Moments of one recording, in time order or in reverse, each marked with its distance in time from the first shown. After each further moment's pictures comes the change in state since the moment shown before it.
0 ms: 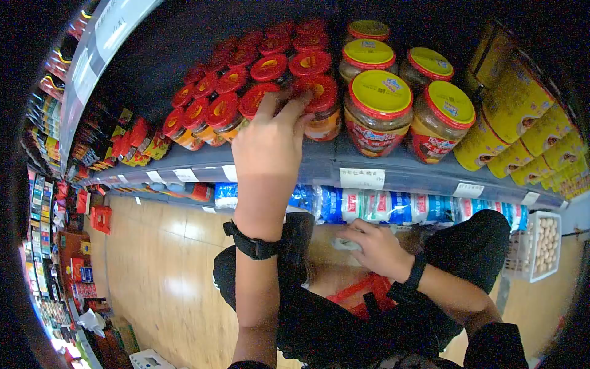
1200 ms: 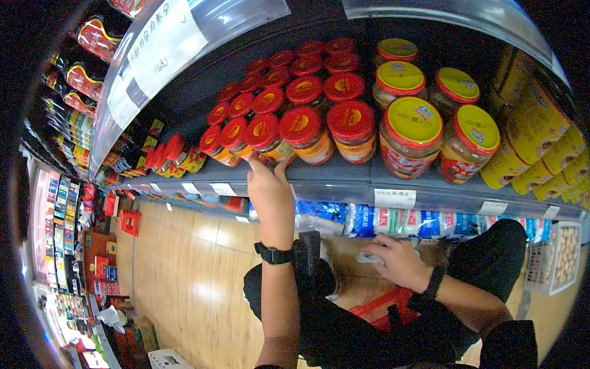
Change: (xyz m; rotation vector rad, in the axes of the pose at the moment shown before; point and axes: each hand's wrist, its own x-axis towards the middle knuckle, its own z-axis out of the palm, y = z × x) left_hand -0.044 -0.068 0.016 -0.004 0.062 -0.560; right_hand 0.014 -0.004 0.004 0.081 -0.032 -0.014
